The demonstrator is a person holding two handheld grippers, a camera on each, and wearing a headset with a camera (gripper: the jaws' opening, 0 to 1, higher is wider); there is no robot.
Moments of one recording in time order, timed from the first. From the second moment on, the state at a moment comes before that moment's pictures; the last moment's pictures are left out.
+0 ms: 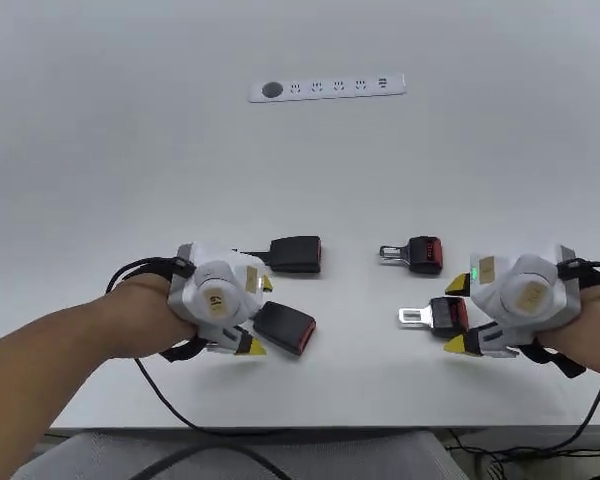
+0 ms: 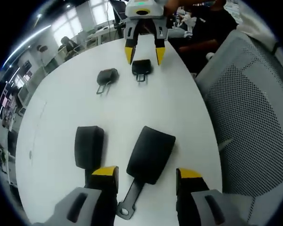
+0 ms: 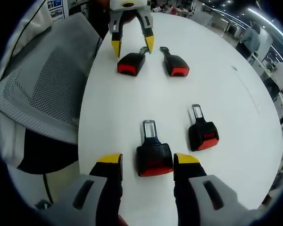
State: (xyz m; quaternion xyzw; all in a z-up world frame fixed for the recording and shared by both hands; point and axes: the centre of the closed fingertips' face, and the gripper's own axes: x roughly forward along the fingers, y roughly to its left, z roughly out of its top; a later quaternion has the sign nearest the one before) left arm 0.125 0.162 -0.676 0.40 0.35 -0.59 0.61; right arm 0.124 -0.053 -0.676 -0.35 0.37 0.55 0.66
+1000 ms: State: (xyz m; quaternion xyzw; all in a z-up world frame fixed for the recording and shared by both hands) left arm 0.131 0.157 -0.691 0.41 0.36 -0.59 0.59; right arm 0.132 -0.060 -0.694 -0.35 0.39 0.57 0.63
